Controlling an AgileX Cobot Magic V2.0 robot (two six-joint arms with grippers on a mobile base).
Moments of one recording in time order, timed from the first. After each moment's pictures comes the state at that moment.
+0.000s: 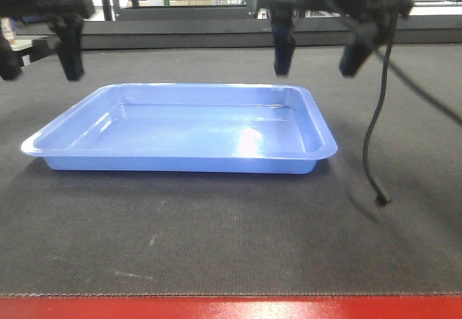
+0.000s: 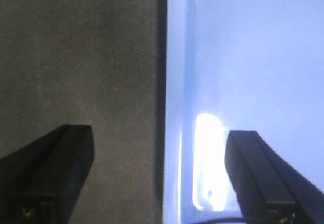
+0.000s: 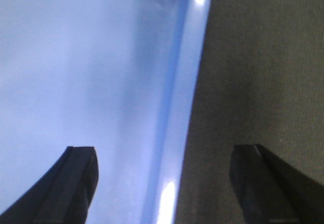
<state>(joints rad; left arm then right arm) -0.26 1.89 -1.66 0.01 1.08 -0.12 0.40 1.91 -1.67 -0.04 0.97 0.41</state>
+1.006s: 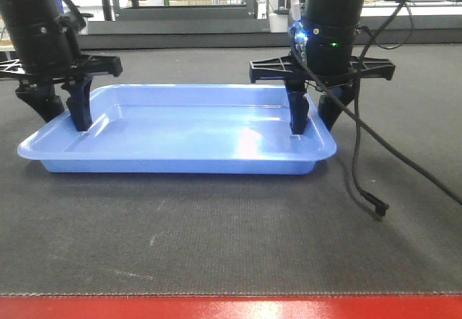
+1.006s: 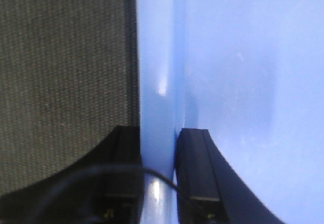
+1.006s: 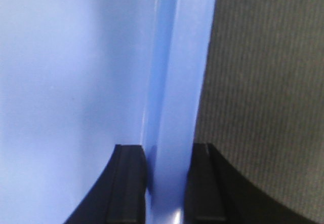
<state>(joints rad) -0.26 2.05 -1.68 -0.06 1.02 -0.13 0.40 2.06 -1.68 -0.04 0.96 0.41</state>
